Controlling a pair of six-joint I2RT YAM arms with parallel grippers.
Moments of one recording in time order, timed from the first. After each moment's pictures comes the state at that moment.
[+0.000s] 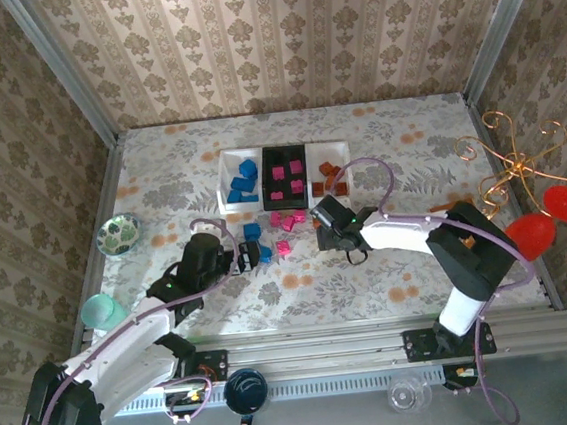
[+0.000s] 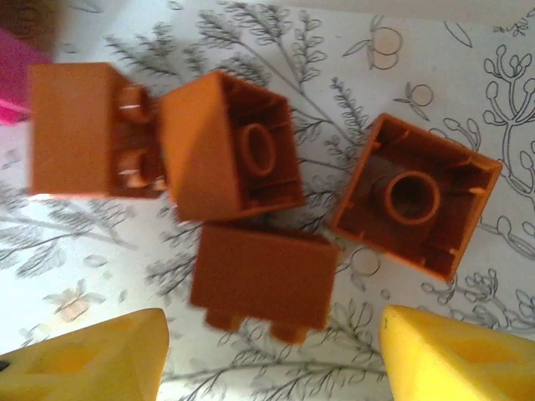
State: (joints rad) left arm -0.65 0.88 0.41 -0.19 -0.11 -0.52; right arm 0.68 1.70 0.90 -0.35 0.28 0.63
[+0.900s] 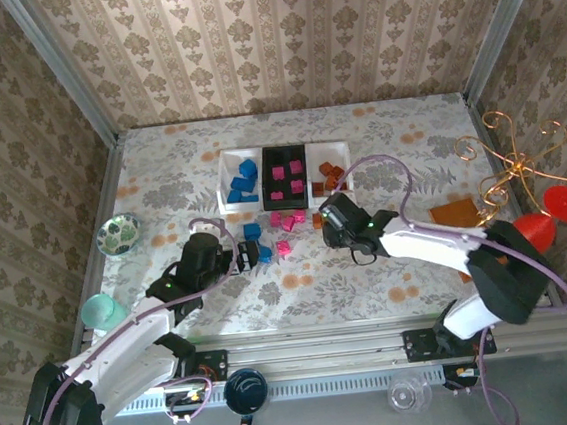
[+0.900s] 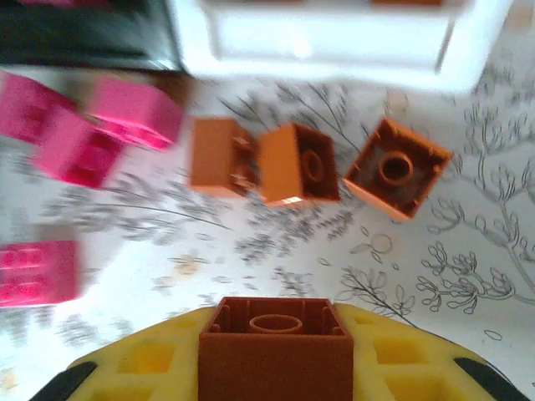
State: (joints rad) left arm -0.64 0.88 0.41 -0.19 -0.10 -0.52; right arm 0.70 1.43 0.84 -0.35 0.24 0.62
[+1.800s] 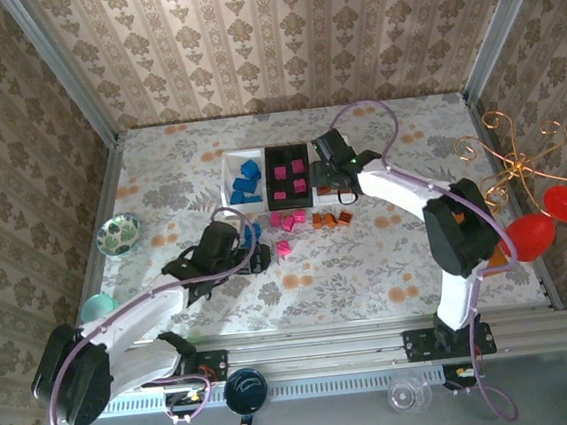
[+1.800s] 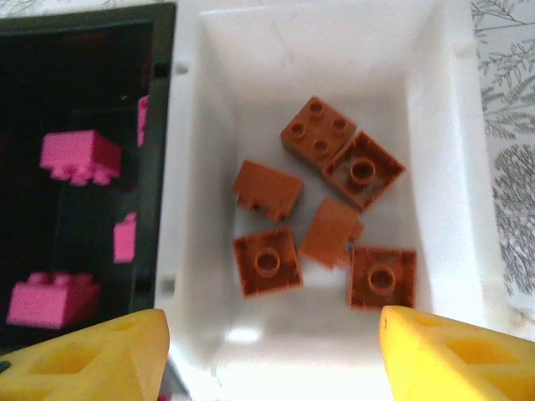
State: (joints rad) left arm -0.72 1.12 0.54 -0.28 -0.03 -0.47; right arm 0.49 1.80 1.34 -0.44 0.24 0.49
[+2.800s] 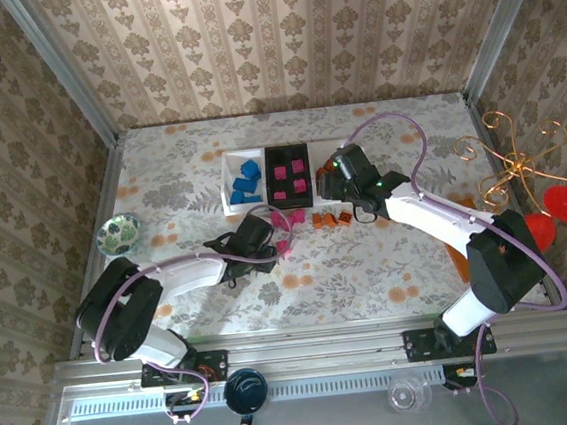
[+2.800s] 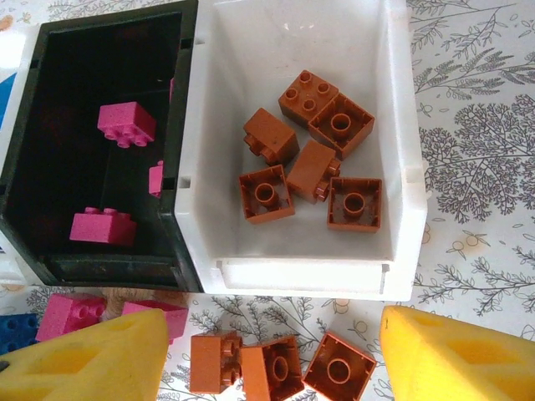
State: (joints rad) left arm -0.79 1.48 0.67 -0.21 -0.14 -0.36; right arm 0.51 1.54 1.10 -0.37 0.23 0.53
